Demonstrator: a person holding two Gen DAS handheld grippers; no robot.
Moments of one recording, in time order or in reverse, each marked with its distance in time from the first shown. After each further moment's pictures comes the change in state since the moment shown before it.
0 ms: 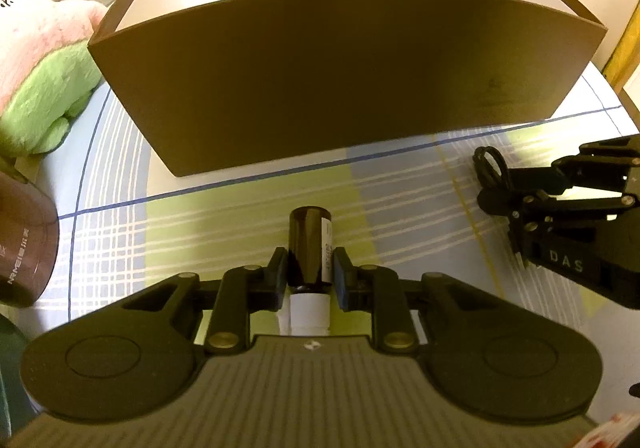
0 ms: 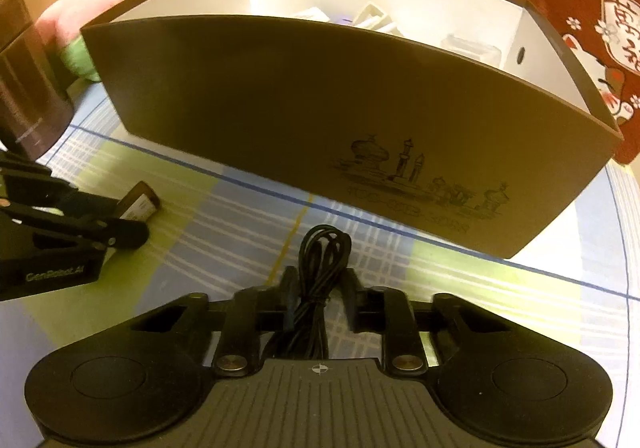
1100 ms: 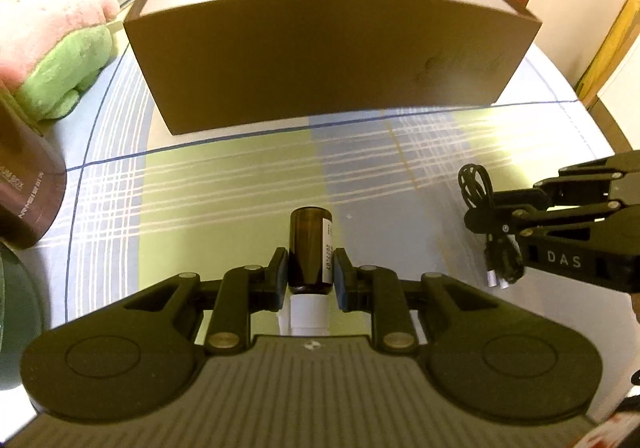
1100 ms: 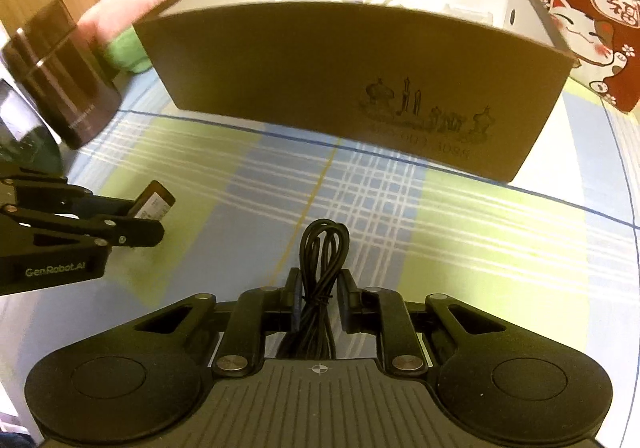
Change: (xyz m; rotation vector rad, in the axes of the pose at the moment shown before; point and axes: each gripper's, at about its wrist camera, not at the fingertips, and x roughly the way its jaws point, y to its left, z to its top) left arm -0.057 -0.010 -0.037 -0.039 -0.020 -0.066; right arm -0.060 -0.012 -0.035 0.078 0.041 0.140
